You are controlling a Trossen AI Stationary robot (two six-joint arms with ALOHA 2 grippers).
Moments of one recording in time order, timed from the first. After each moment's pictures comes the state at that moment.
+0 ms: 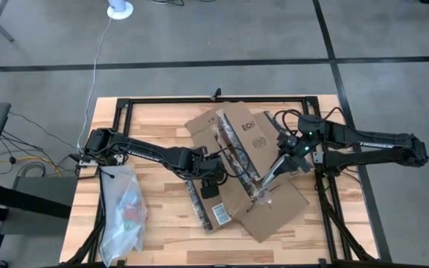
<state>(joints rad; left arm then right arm) -0.14 1.88 1.49 -0.83 -0.29 -0.34 -0.19 0.75 0.64 -0.28 -0.80 0.67</state>
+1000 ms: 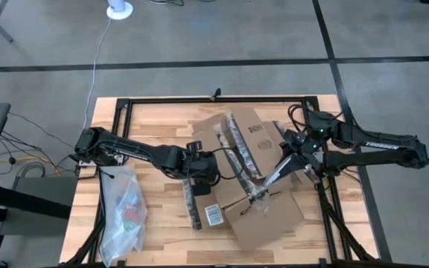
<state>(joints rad) -0.19 1.76 1.55 -0.93 -0.42 -0.18 -0.19 0.71 0.65 -0.23 -0.85 0.67</state>
